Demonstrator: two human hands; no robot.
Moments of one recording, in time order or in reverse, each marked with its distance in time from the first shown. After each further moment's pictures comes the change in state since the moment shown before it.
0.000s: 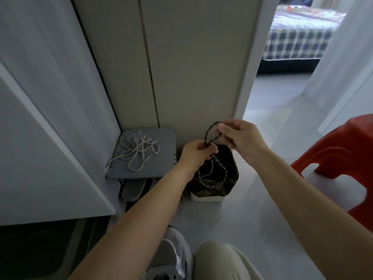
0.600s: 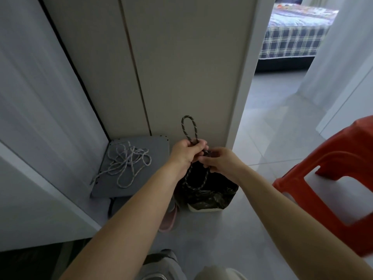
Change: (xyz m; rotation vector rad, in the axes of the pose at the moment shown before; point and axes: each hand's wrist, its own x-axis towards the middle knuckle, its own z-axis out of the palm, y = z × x) left_hand 0.068 -0.003 -0.008 -0.282 -0.013 -0.076; right_hand 0.055 0.070 0.013 -0.172 -0.202 0.157
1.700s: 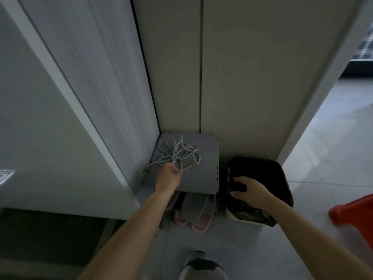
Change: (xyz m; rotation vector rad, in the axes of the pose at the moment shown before) left_hand -0.011 -0.078 -0.179 0.546 0.608 -0.138; right_hand 0.040 0.063 0.064 -0.773 -0.181 0.087
